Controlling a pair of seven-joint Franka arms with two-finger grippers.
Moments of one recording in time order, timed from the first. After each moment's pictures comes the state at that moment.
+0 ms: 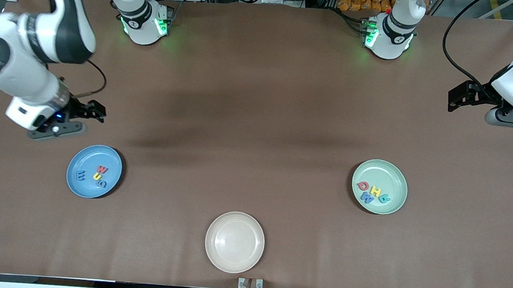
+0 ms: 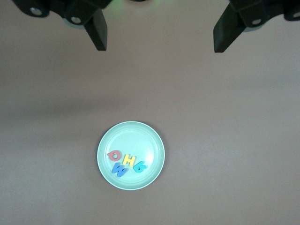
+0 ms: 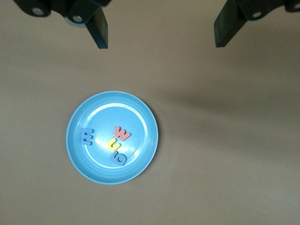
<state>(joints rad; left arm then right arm) -0.10 0.00 -0.02 -1.58 0.05 1.52 0.00 0.07 0.04 -0.01 -1.90 -0.06 1.87 -0.18</state>
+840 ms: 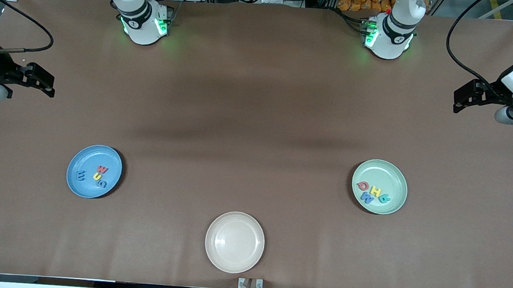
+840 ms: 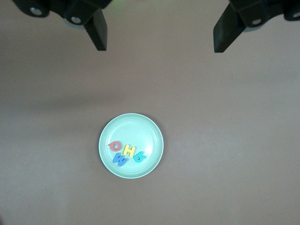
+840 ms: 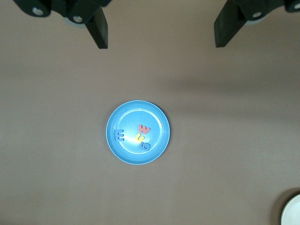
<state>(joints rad) -0.10 0.02 -0.02 -1.53 0.05 1.52 0.00 0.06 -0.01 -0.04 -1.61 -0.06 1.61 -0.09</state>
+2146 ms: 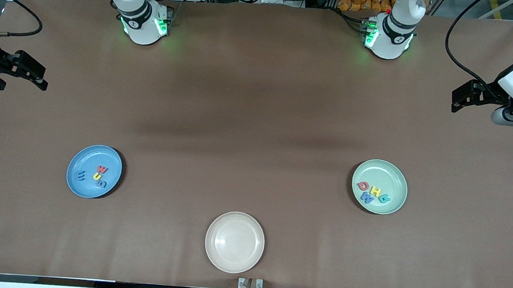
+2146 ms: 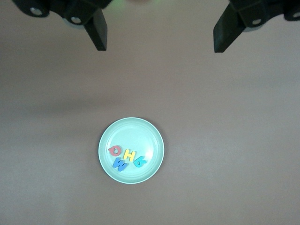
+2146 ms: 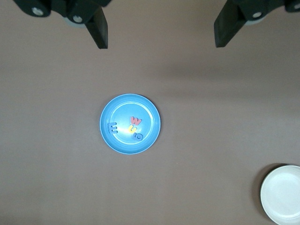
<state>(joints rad) -0.10 0.02 -0.02 -1.53 0.05 1.50 0.00 0.06 -0.05 -0.05 -1.61 0.00 1.63 -0.05</state>
